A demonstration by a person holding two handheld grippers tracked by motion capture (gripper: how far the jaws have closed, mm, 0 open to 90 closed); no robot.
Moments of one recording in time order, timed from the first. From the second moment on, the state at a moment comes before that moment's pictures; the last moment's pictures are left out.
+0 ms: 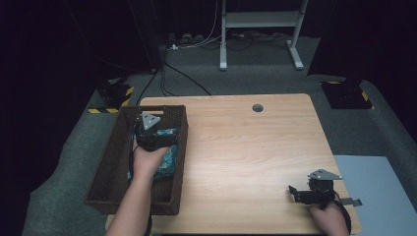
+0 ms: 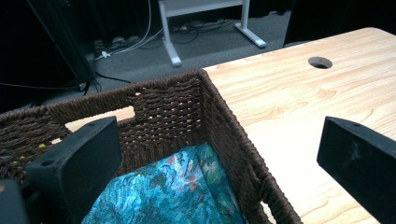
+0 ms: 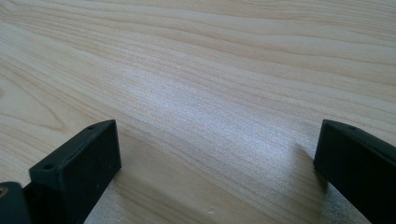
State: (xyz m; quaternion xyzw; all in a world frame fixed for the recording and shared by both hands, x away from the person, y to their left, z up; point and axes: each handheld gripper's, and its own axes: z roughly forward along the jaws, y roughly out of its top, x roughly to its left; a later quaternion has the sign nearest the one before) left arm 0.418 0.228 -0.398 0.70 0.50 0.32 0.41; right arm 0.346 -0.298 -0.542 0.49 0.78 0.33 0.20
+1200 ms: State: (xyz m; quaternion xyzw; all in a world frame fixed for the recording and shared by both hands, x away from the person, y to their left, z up) left arm 0.416 0.185 -0.395 0.69 0.48 0.32 0.44; right arm 0.346 -0.297 -0.542 0.49 0.78 0.33 0.20
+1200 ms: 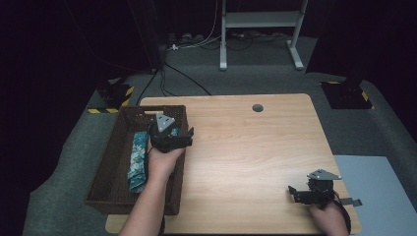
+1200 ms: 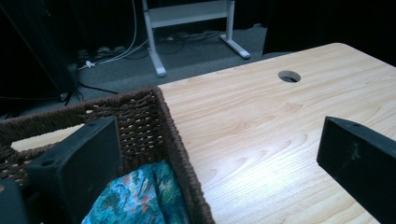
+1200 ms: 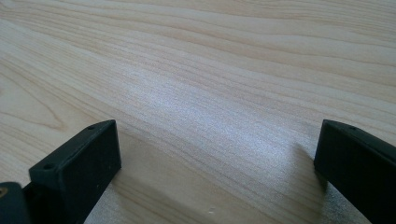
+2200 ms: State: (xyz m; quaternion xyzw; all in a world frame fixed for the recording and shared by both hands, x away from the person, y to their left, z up) left arm 0.409 0.135 -0.386 0.71 0.45 0.30 0.45; right arm 0.346 -0.297 -0.542 0.48 0.79 0.33 0.20
